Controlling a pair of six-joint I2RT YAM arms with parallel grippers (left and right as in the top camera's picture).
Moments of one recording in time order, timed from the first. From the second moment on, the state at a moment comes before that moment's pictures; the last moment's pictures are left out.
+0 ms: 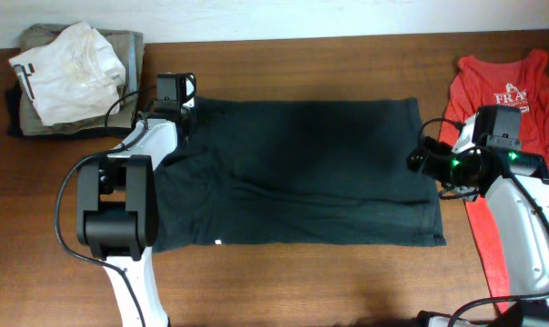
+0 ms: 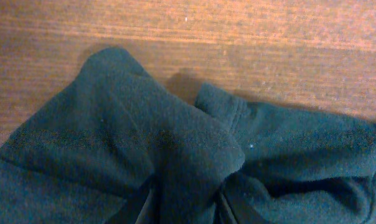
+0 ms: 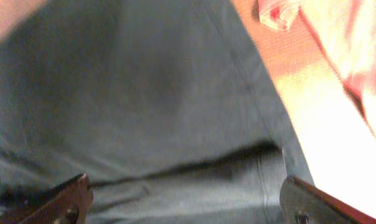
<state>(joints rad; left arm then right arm) -0.07 2.20 1.45 -0.17 0.01 -0.11 -0.24 1.42 1.11 -0.84 -0.21 0.30</state>
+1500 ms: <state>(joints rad) -0.07 2.19 1.46 -0.24 0.01 -0.11 -0.12 2.51 2.17 -0.89 0.07 0.05</state>
